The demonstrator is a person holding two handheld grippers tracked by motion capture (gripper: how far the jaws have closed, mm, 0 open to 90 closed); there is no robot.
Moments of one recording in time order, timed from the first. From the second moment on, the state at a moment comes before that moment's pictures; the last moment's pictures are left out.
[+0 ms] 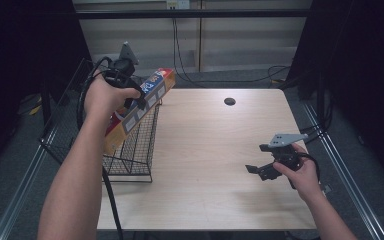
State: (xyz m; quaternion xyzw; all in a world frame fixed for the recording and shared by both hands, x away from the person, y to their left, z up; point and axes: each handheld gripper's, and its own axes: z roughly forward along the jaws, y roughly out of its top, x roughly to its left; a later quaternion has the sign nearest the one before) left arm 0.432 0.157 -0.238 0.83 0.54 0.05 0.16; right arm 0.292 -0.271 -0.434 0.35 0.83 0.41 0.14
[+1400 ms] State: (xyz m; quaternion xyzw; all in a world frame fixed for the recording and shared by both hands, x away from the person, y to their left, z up) left arm 0.430 0.207 -0.228 0.76 0.62 0.09 0.17; right arm 0.292 -0.273 -0.435 0.36 0.83 0.41 0.14
